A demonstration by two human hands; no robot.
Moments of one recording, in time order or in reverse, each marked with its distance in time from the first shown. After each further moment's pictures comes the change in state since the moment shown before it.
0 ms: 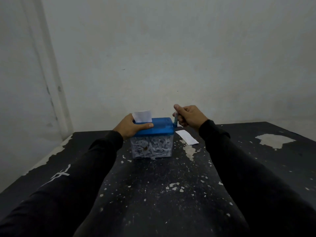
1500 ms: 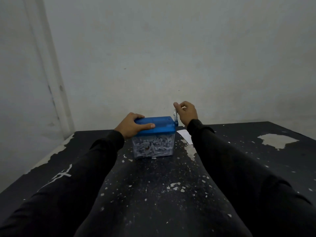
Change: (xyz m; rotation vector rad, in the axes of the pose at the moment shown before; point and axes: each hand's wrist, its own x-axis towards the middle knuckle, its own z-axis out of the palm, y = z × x) left_hand 0.004 -0.004 0.001 0.229 0.049 -0.008; right_hand 0.048 0.032 0.020 -0.221 0.433 -0.057
